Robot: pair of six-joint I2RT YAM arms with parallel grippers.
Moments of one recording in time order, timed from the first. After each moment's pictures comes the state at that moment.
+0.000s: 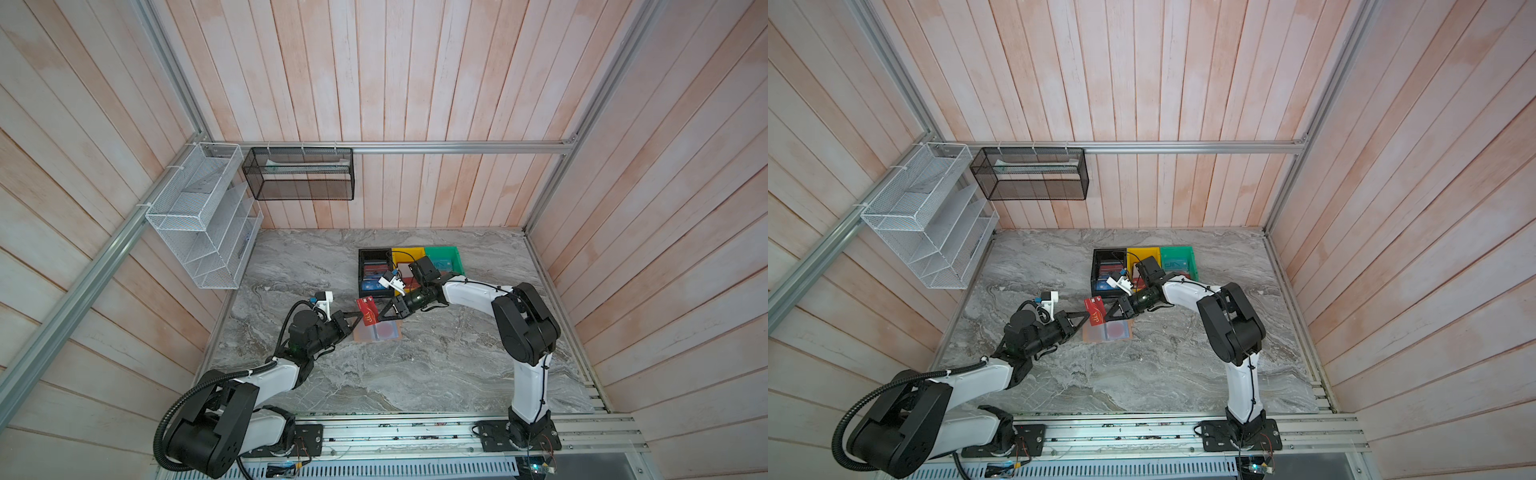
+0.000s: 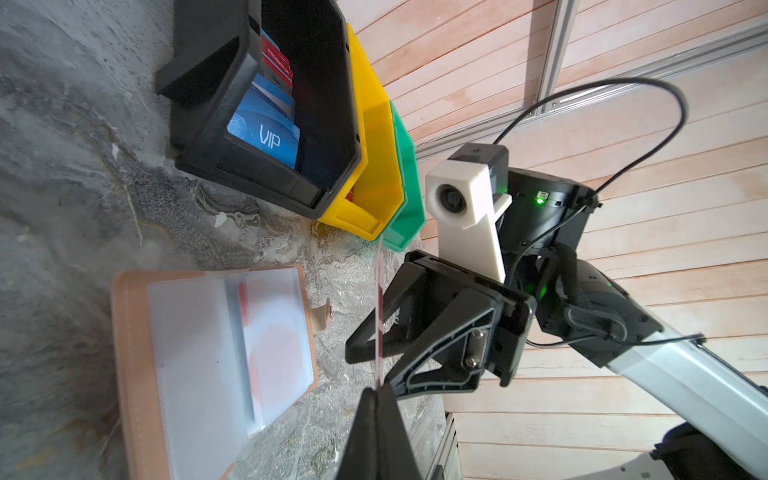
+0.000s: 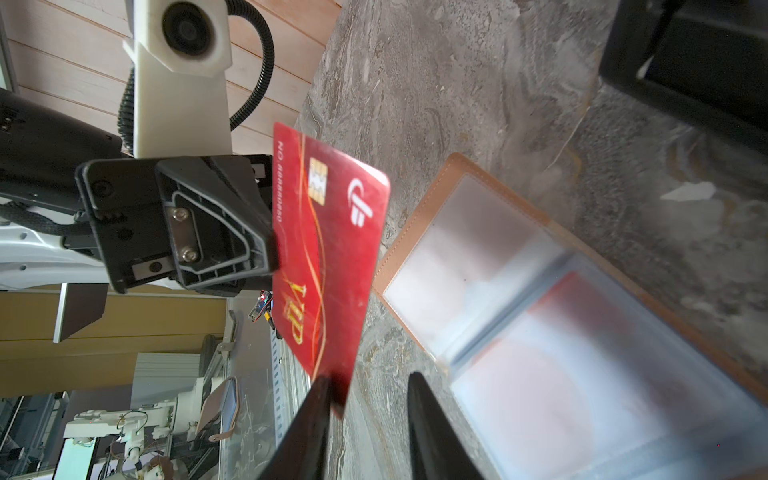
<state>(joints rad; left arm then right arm) -0.35 1.29 0.28 0.75 0.51 -1.06 0.59 2.01 1.33 -0.37 -1.07 0.13</state>
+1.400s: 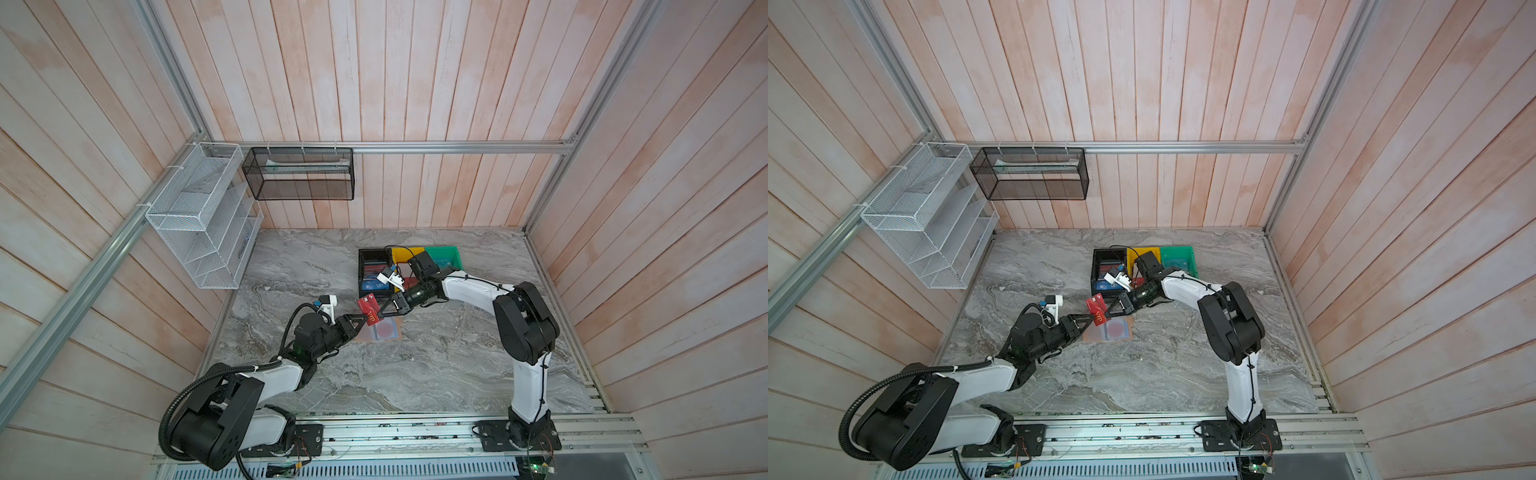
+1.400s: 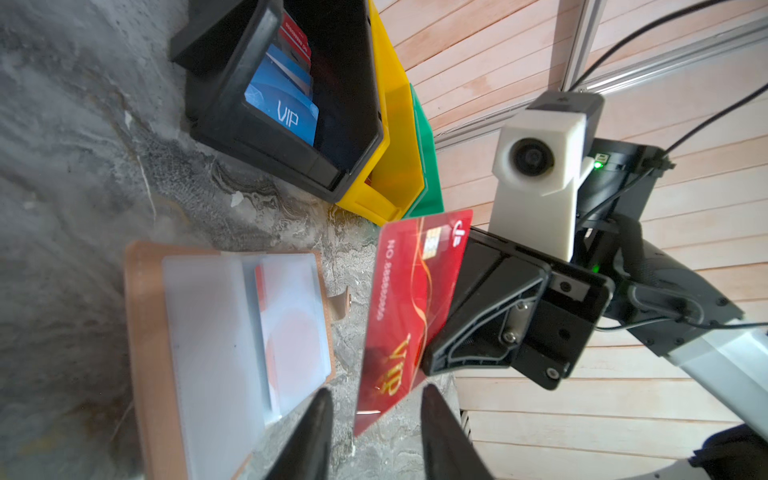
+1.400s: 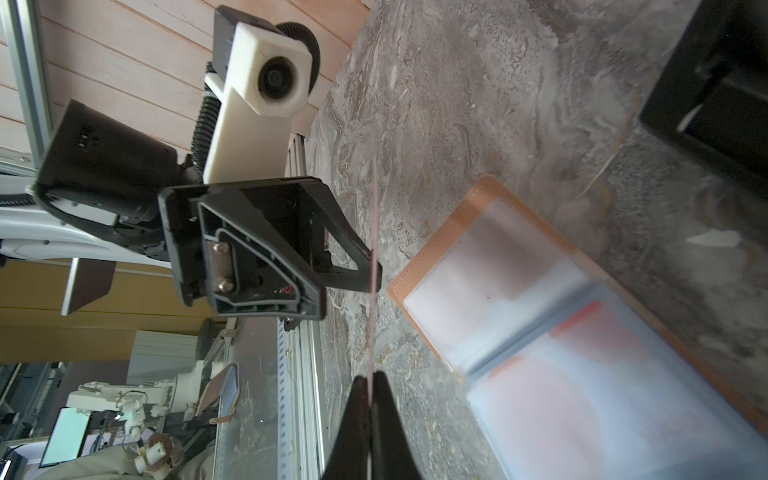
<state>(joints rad) -0.40 1.29 0.27 0.72 0.45 -1.03 0.59 2.02 1.42 -0.51 -1.07 -0.01</state>
